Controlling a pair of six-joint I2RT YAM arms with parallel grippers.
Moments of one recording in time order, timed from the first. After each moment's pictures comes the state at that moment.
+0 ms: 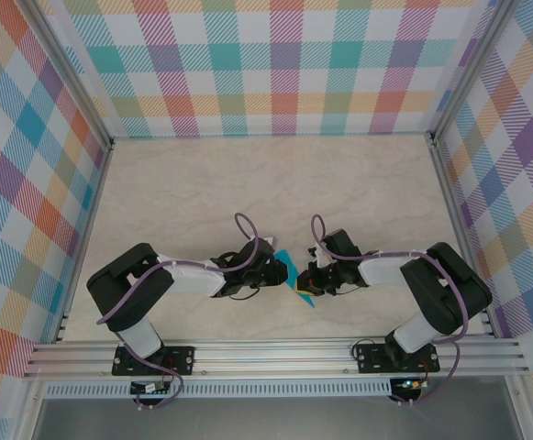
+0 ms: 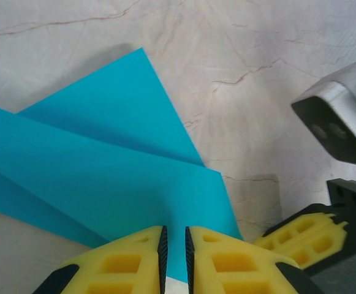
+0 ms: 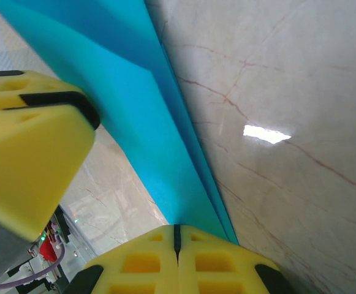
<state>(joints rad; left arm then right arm) -0.90 1.68 0.69 0.21 0.08 -0.87 0.56 1.55 0.50 -0.02 -0.70 0.76</state>
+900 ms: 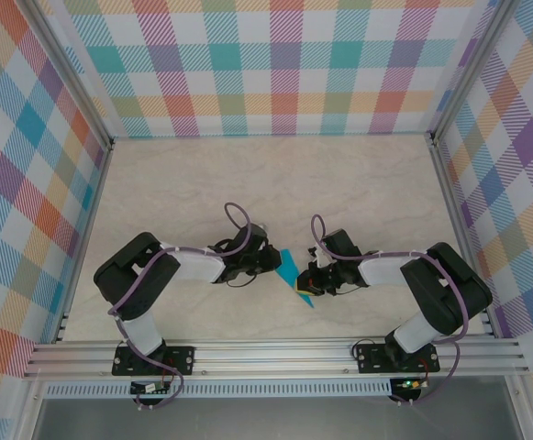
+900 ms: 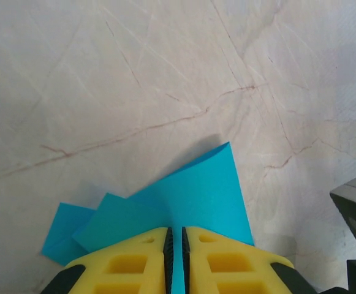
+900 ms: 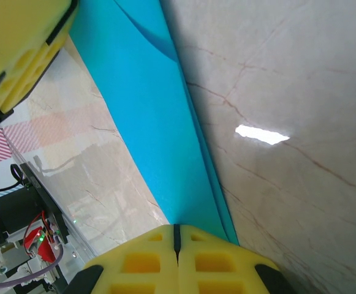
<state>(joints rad) -0.76 1.76 0.76 0.19 0.14 -0.92 0.56 1.55 0.50 -0.02 -0.70 0.76</state>
